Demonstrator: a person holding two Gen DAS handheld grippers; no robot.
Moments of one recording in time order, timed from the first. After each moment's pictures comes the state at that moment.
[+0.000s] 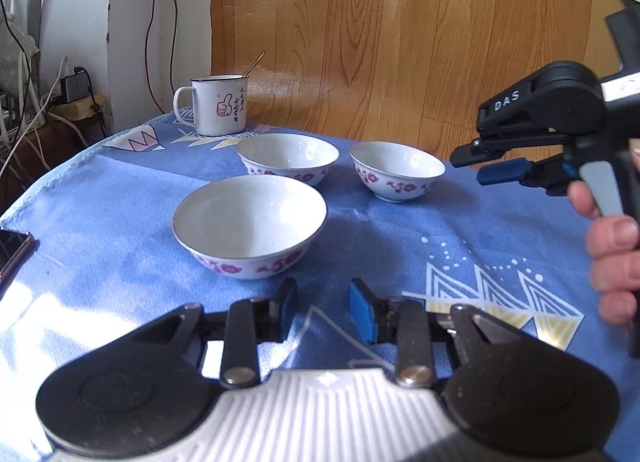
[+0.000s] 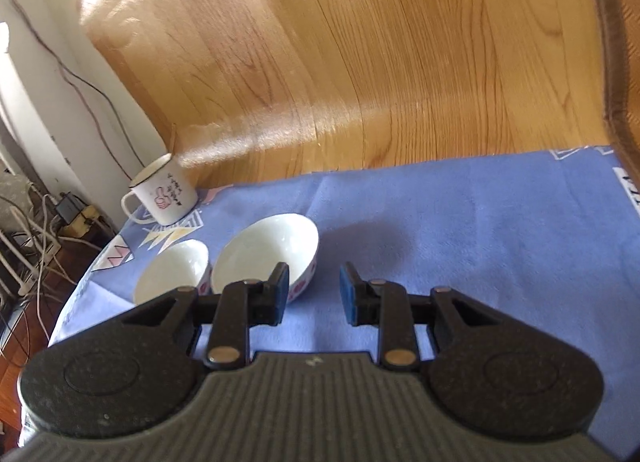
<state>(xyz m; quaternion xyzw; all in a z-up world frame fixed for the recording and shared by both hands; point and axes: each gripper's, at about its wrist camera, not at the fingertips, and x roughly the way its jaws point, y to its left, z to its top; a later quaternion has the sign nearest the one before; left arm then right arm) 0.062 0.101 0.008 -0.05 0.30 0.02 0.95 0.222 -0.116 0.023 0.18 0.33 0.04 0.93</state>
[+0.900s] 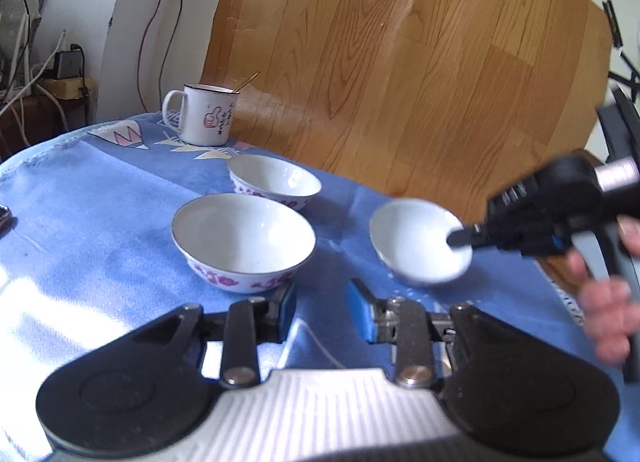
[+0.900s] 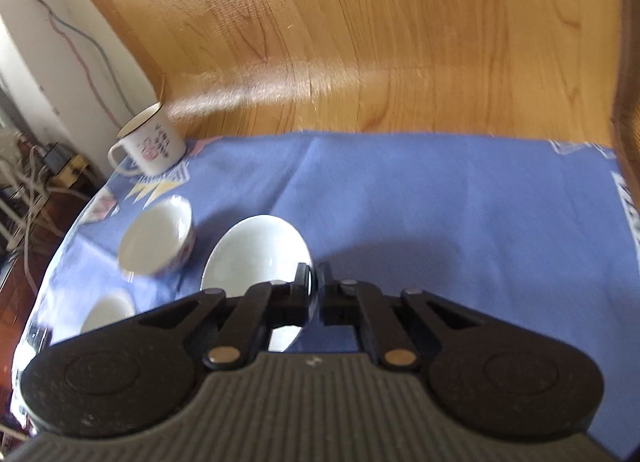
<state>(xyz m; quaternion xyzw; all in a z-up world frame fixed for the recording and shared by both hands) 0.047 0.124 0.015 -0.14 0.25 -0.04 0.96 0.199 -0.128 0.029 0.14 0.40 0.06 0.91</state>
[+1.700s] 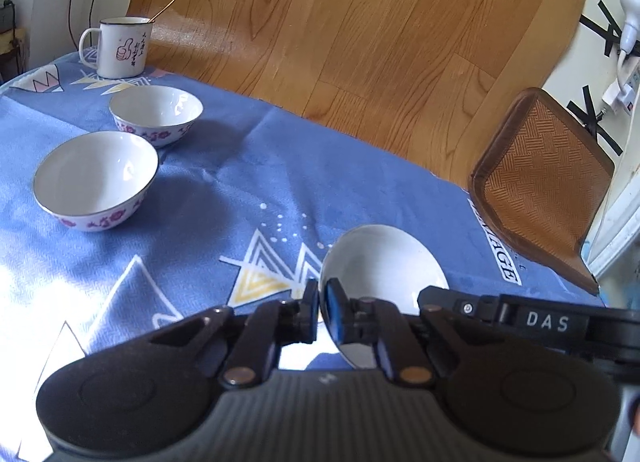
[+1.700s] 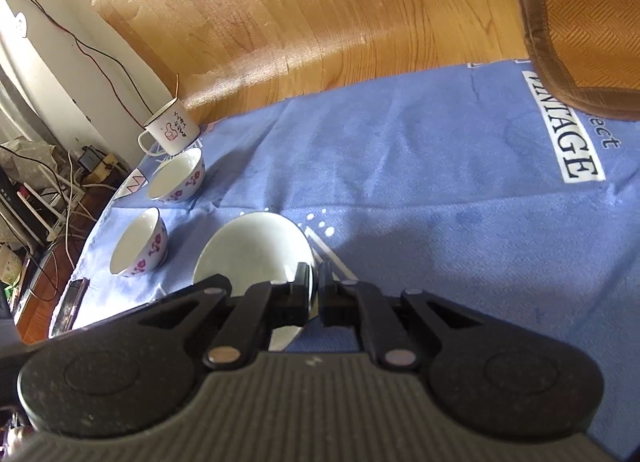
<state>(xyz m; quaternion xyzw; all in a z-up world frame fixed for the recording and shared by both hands) 0.063 0.044 0.033 -0.15 0.37 -0.11 0.91 0.093 -0.165 0.013 0.20 0.36 0.07 0.91</state>
